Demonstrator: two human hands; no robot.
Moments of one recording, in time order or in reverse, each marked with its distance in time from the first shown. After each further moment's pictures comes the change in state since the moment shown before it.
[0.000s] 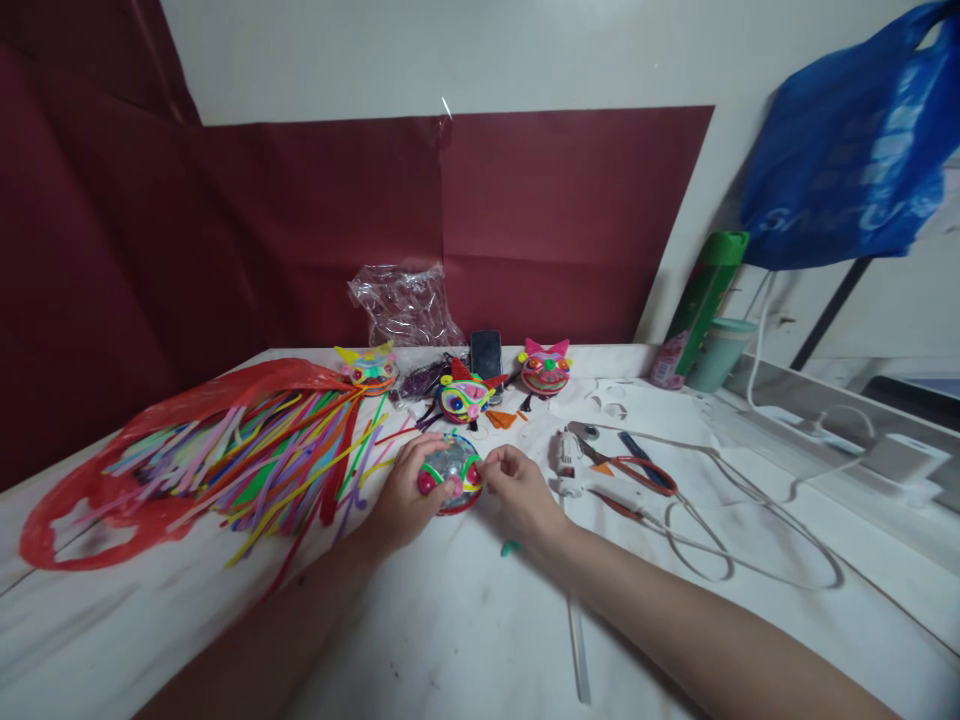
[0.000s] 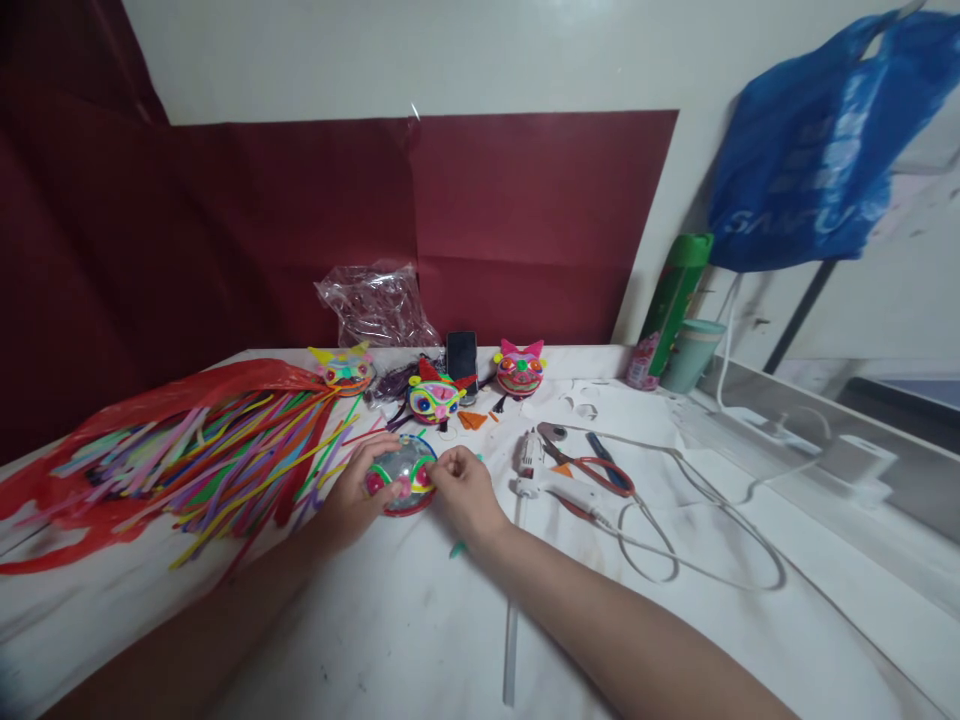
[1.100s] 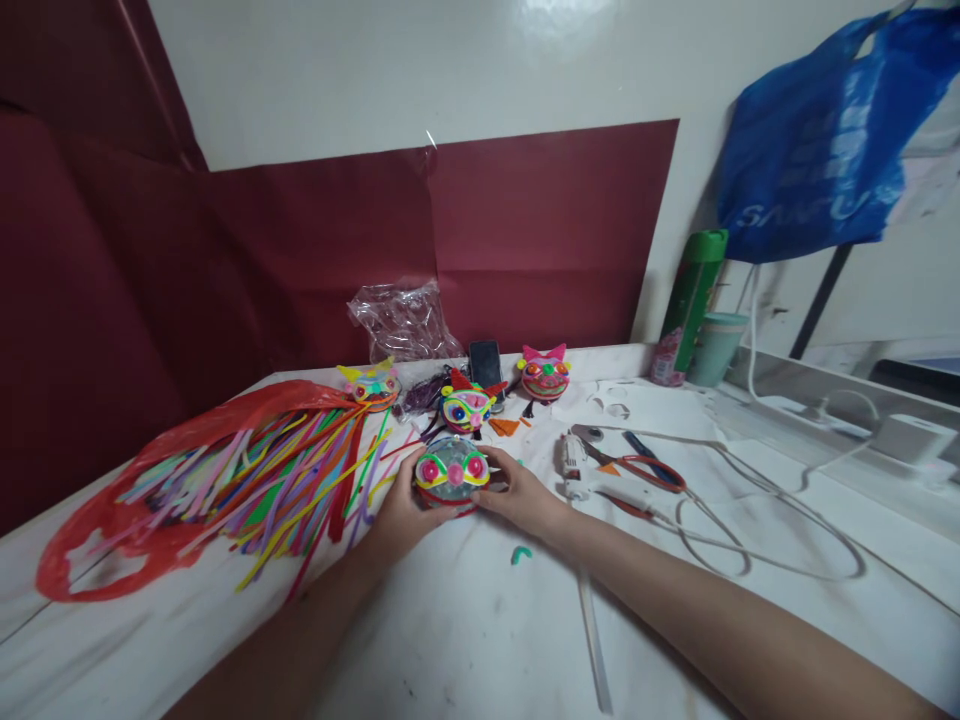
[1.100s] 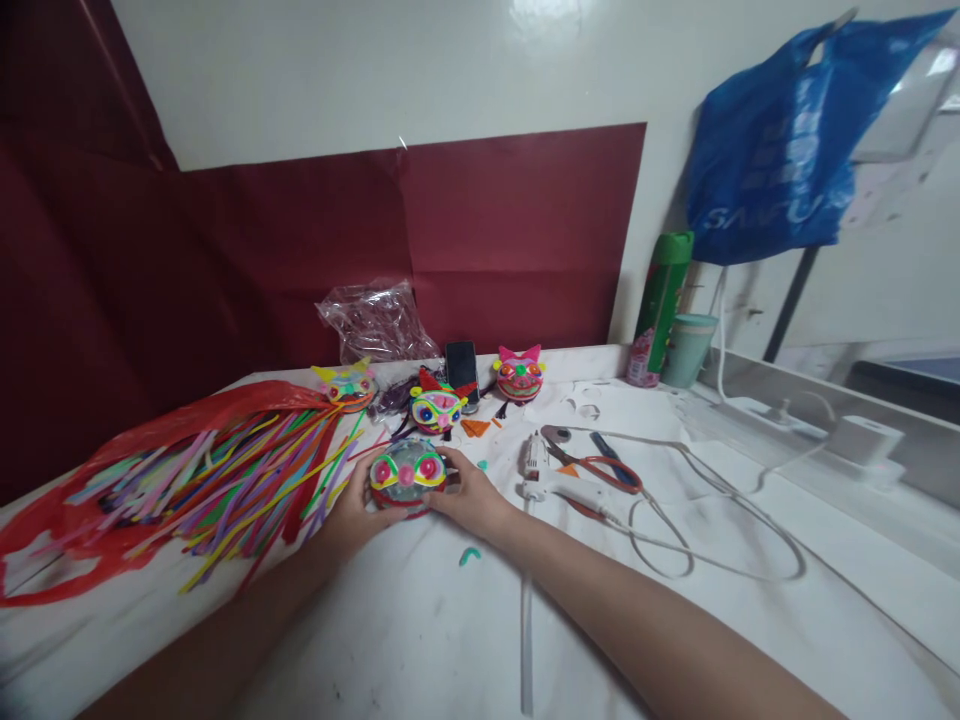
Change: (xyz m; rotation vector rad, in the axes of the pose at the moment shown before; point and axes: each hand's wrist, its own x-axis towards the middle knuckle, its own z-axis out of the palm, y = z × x) left_hand -0.008 -0.011 -0.001 -0.347 -0.001 -0.364; right_hand 0.017 0.027 -0.016 -0.111 -0.264 -0.129
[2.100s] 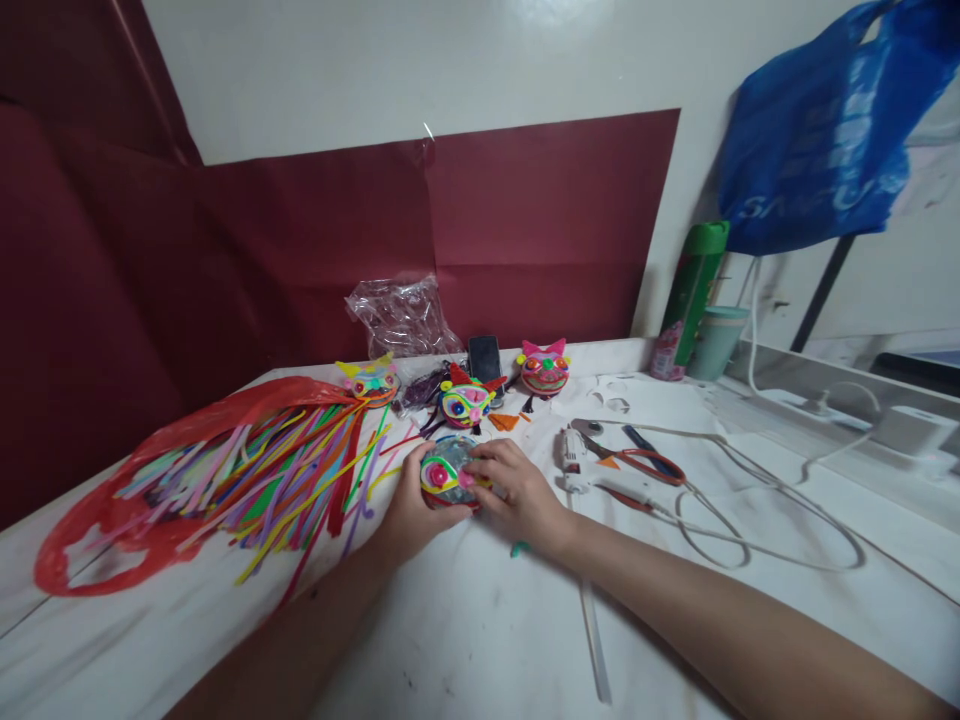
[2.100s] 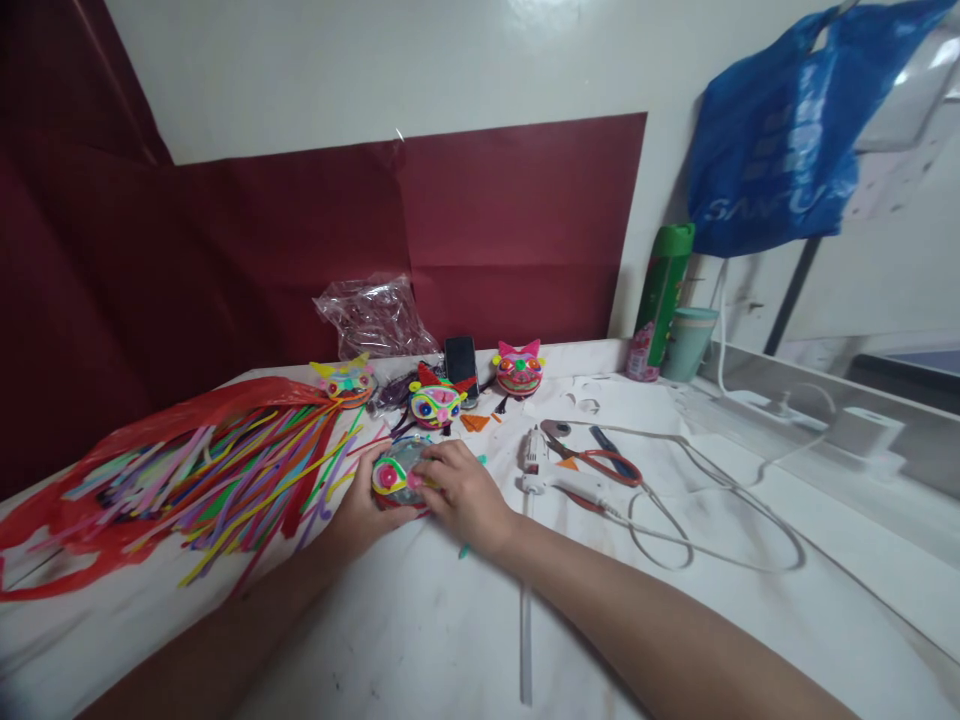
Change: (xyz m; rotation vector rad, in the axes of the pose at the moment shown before) left_hand -0.005 0.006 0.012 0.182 0.012 0.082; right_hand -0.012 -0.026 0.000 -0.608 0.084 -0.712
